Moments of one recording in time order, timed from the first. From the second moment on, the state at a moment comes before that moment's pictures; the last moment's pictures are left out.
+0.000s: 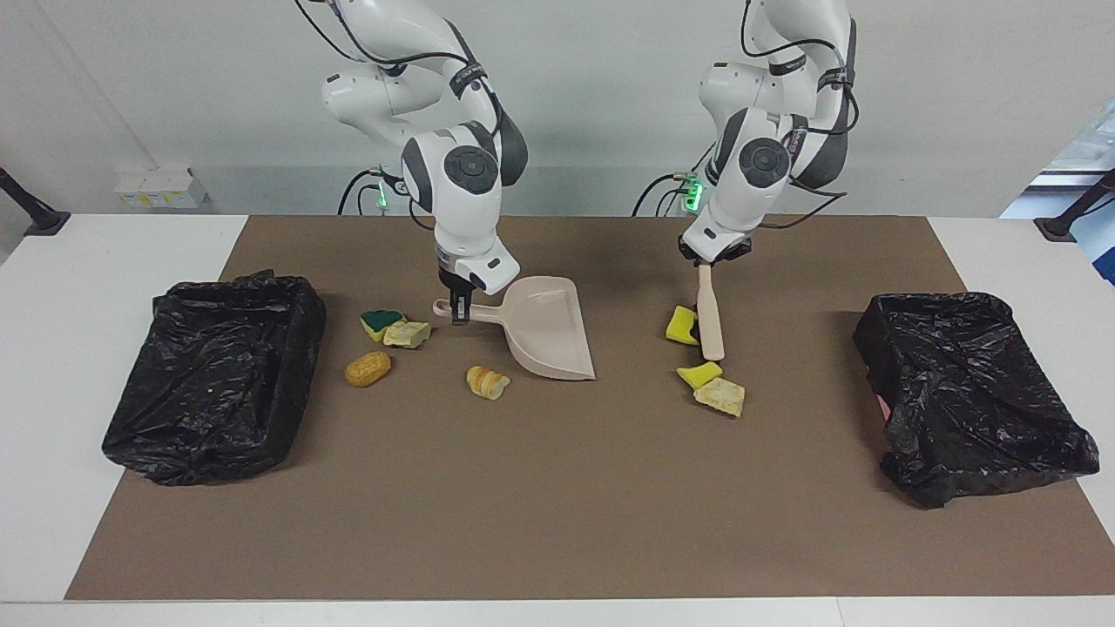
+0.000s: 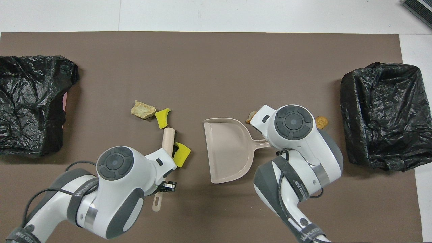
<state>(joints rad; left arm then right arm) -0.68 -0.12 0.04 -2.39 -0.24 2.11 -0.31 0.39 0.11 0.03 -2.06 -0.18 2.06 -1.12</state>
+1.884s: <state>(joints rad) -0.26 0.27 0.07 -1.79 0.09 1.95 0.15 0.43 0.11 0.03 -2.07 -0.18 2.07 -1.05</state>
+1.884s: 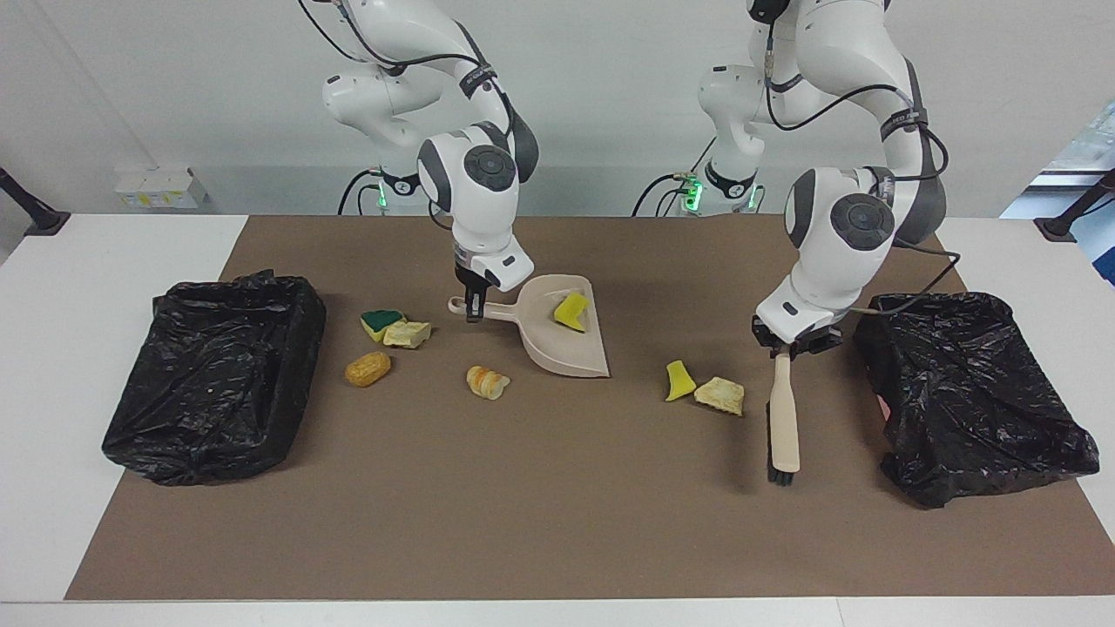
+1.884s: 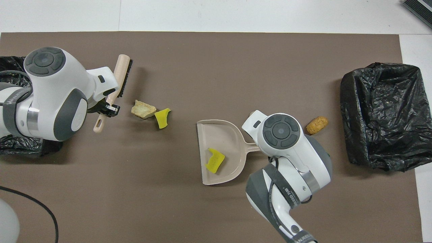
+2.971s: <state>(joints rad) -0.49 0.14 0.03 -2.04 0.04 1.89 0.16 0.43 0.12 0.03 -2.09 -0.18 2.11 -1.04</state>
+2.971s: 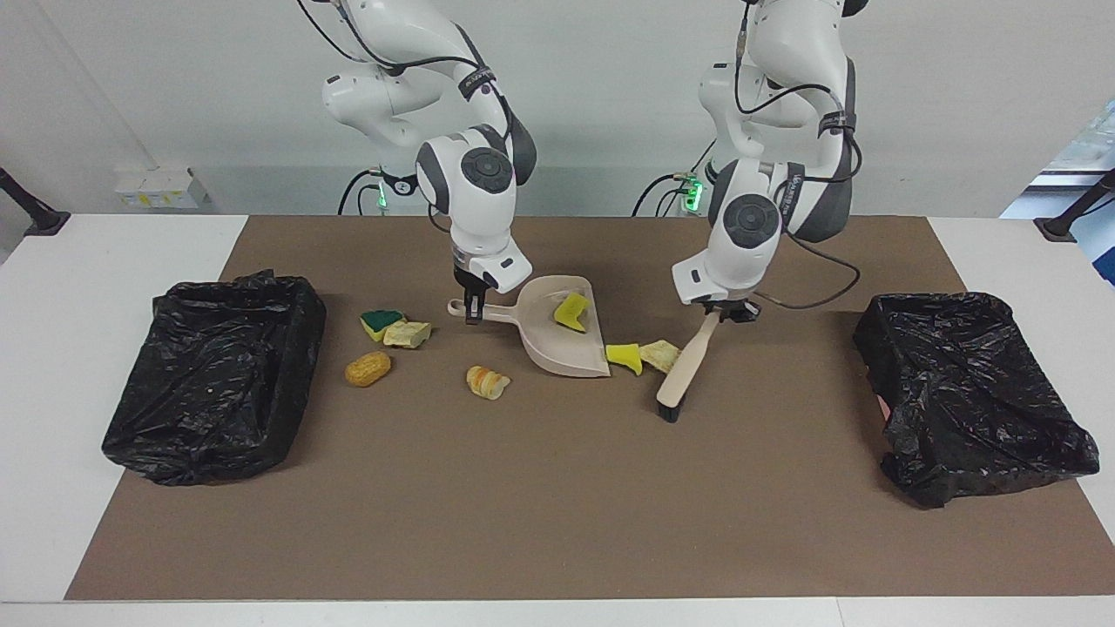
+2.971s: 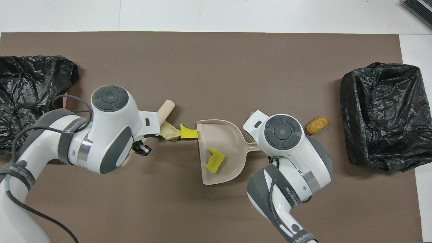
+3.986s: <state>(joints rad) -0.64 0.03 0.04 -2.01 -0.30 1.87 -0.43 0.46 0.14 0.03 -2.09 -0.18 2.16 -0.95</state>
